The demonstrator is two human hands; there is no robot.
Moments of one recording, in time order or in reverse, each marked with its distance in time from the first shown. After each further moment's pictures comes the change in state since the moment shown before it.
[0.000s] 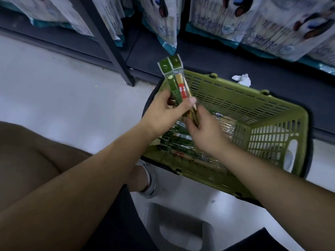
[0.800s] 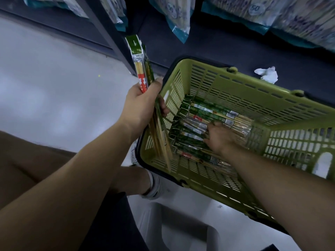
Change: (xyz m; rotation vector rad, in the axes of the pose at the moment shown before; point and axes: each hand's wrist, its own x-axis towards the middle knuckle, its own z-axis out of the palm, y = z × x) left_hand 0.022 -0.025 -0.037 -0.372 0.267 -0.211; right_hand 0.047 0.133 0.038 -0.871 -0.415 0.226
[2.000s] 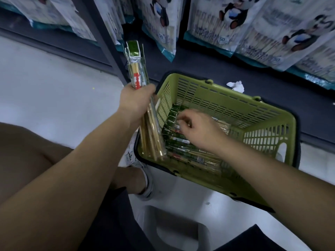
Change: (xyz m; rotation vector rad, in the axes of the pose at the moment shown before) left_hand -0.011 0.035 -0.002 -0.021 0.136 -0.082; right_hand -0.101 -0.059 -0.123 0.543 0.284 -0.291
